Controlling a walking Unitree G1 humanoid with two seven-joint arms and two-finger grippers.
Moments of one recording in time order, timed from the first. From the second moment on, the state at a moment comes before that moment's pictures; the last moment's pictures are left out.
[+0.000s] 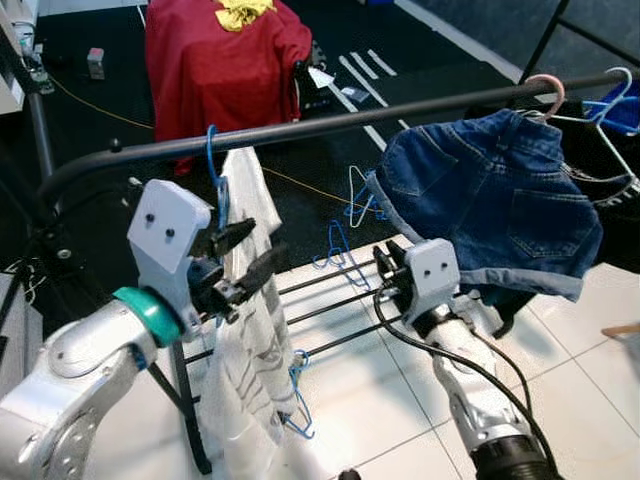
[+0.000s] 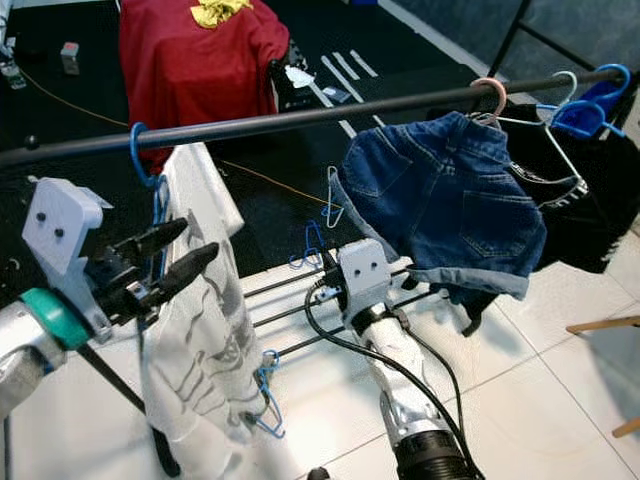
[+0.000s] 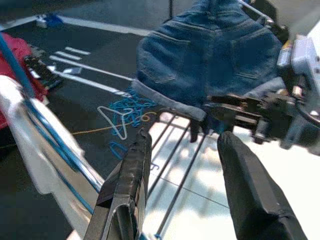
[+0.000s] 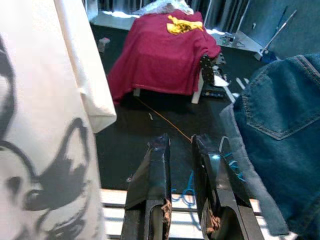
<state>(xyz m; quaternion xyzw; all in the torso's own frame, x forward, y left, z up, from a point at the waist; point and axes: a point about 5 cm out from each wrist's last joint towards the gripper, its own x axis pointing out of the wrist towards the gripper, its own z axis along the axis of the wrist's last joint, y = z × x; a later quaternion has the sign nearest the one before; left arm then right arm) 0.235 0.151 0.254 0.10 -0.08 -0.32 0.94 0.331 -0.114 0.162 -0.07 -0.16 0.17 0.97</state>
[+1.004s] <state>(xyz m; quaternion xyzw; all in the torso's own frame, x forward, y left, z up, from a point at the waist) 0.269 0.147 0.228 0.11 -0.13 -0.16 0.97 0.325 -0.115 0.196 -0.03 -0.23 0.13 0.96</state>
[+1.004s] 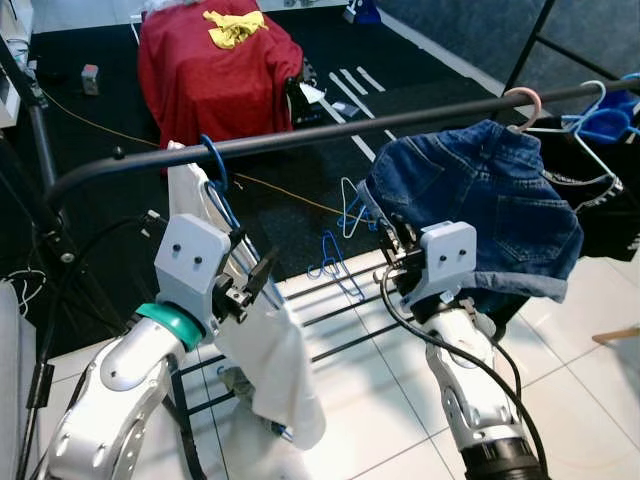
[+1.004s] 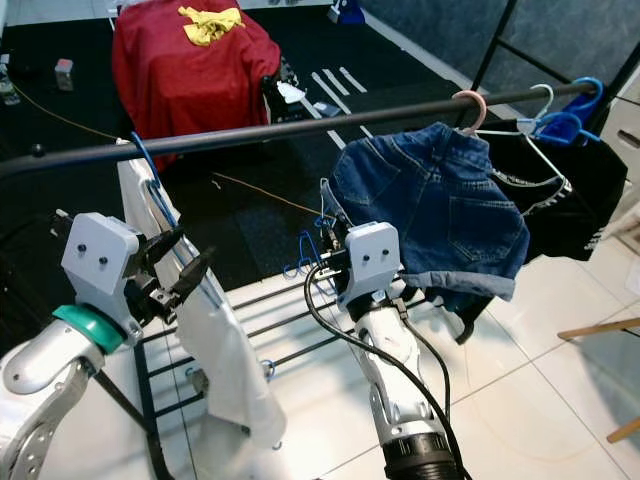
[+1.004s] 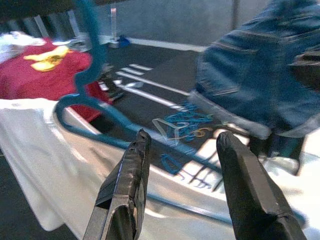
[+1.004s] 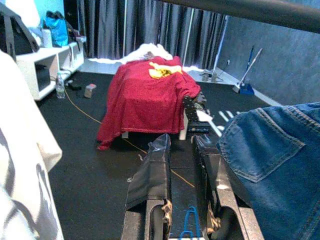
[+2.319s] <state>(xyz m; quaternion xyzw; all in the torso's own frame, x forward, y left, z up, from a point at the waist) 0.275 0.140 0.223 0.12 -0.16 -0.13 0.97 0.327 -0.102 0.194 -0.01 -0.22 0.15 0.97</state>
